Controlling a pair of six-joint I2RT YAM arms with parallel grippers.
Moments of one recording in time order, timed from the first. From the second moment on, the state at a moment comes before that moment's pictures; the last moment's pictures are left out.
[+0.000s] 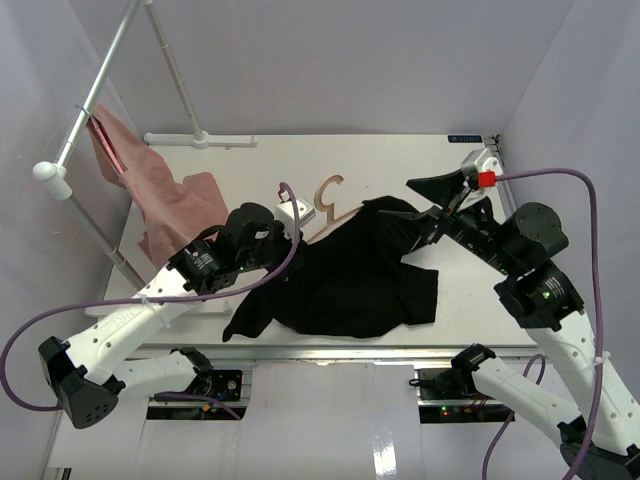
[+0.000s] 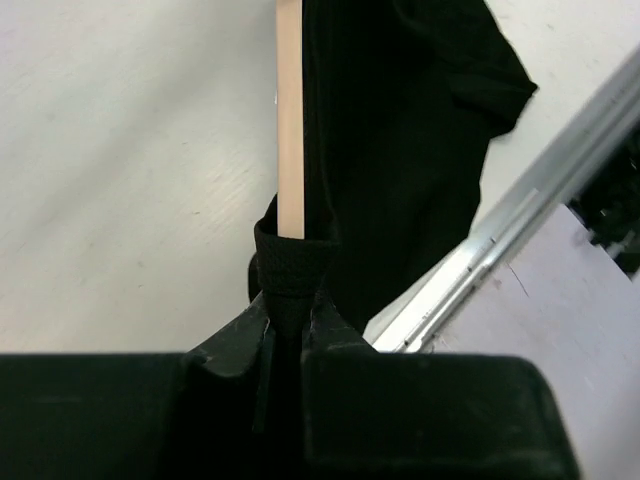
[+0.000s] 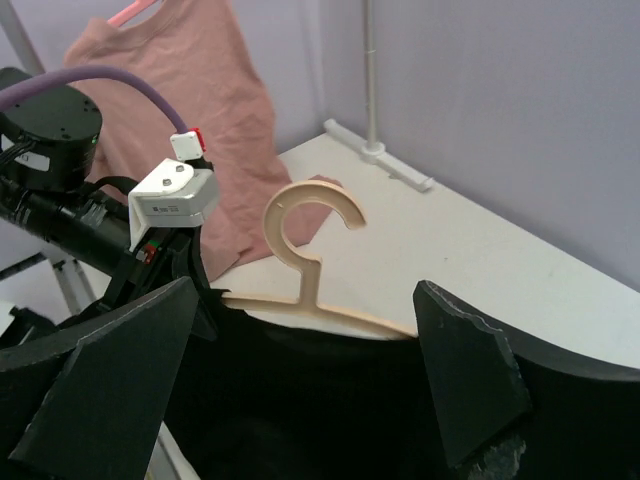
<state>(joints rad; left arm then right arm) -0.80 1.09 1.11 -0.62 0.14 -0.07 0.57 0.80 1.14 -0.20 -0.38 0.11</state>
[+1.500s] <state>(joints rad) -0.67 1.26 1.42 -0.71 -1.10 -0.94 0.57 0.65 1.03 -0.18 -0.21 0.09</state>
